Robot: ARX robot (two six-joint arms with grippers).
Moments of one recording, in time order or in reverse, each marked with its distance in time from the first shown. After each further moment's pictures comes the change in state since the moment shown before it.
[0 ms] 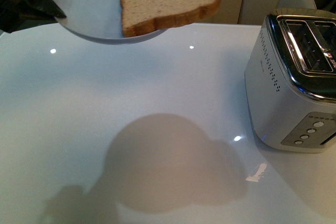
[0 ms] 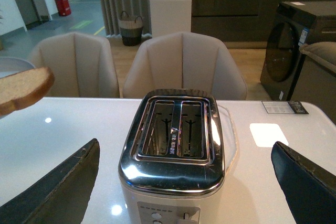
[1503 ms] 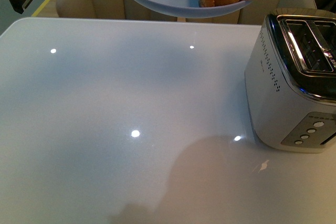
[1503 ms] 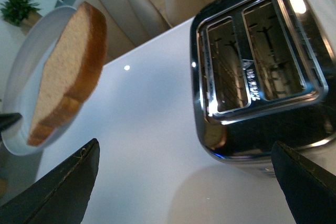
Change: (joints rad) left arm -0.193 -0.030 0.108 -0.068 -0.011 -0.087; right arm 0.008 0.866 0.319 0.174 -0.189 0.539
